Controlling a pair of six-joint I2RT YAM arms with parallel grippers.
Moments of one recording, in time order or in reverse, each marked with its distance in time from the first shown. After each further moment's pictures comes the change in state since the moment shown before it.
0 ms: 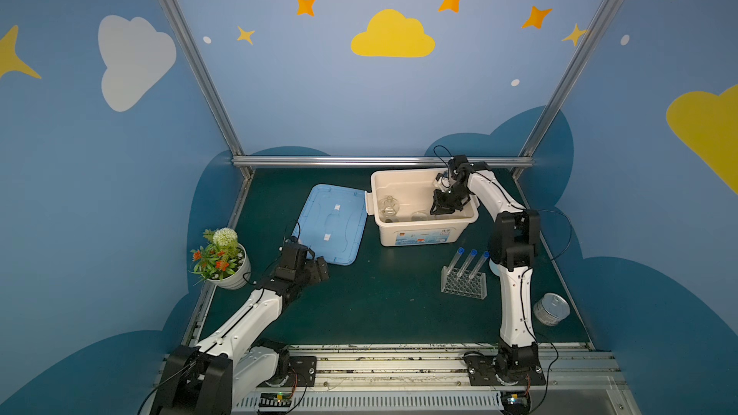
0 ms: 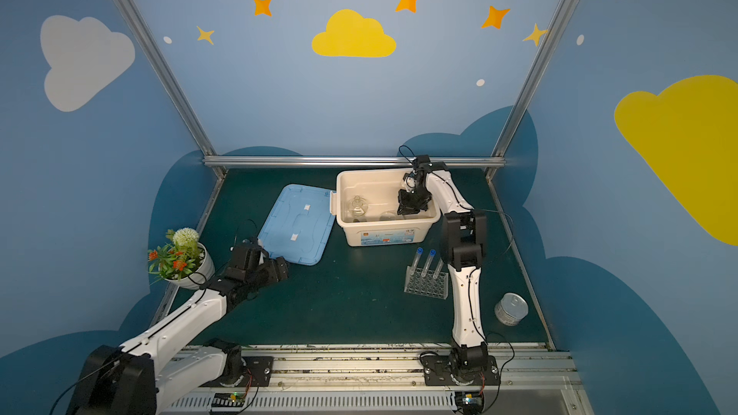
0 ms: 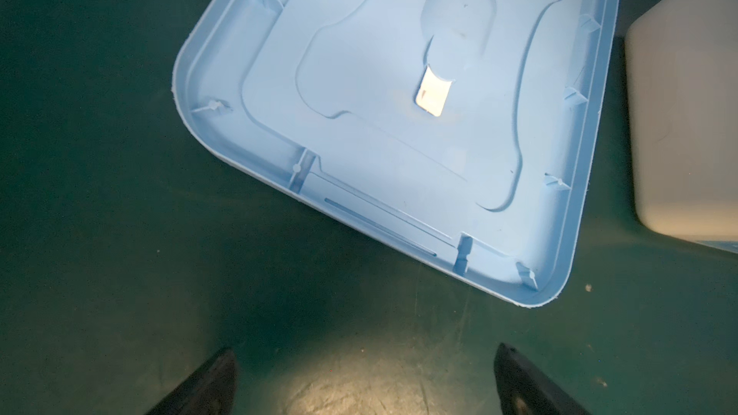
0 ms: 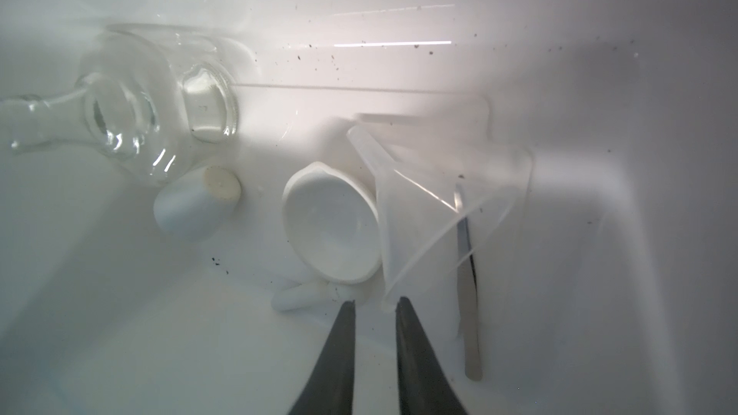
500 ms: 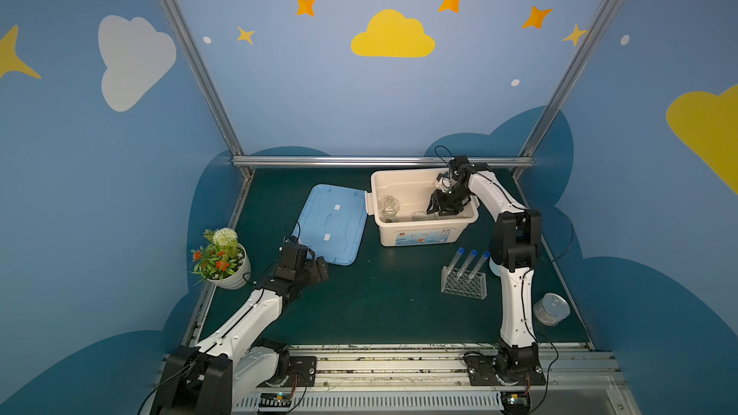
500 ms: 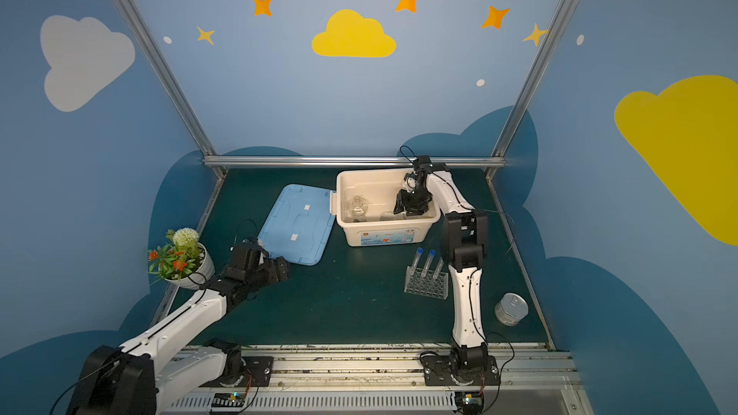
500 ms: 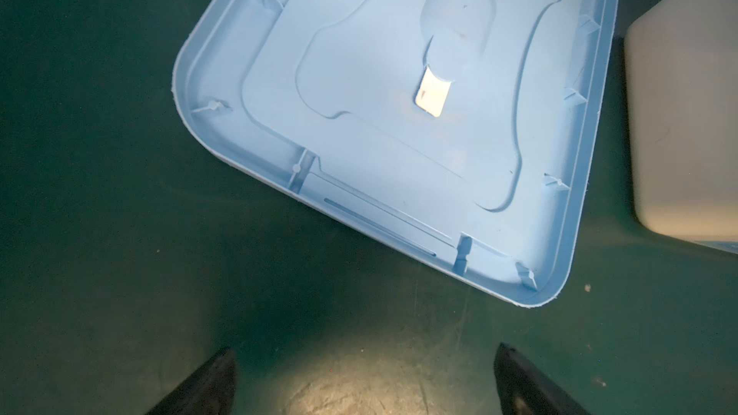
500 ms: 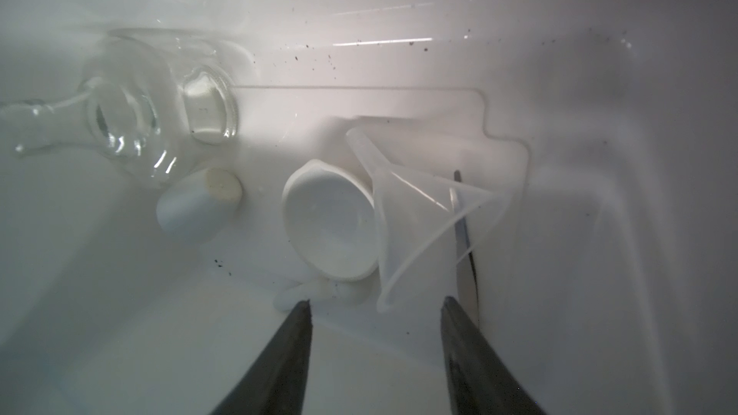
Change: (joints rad) left arm -0.001 -0.001 0.000 0.000 -0.001 -0.002; right arm 0.000 -0.042 -0.051 0.032 -0.002 0.035
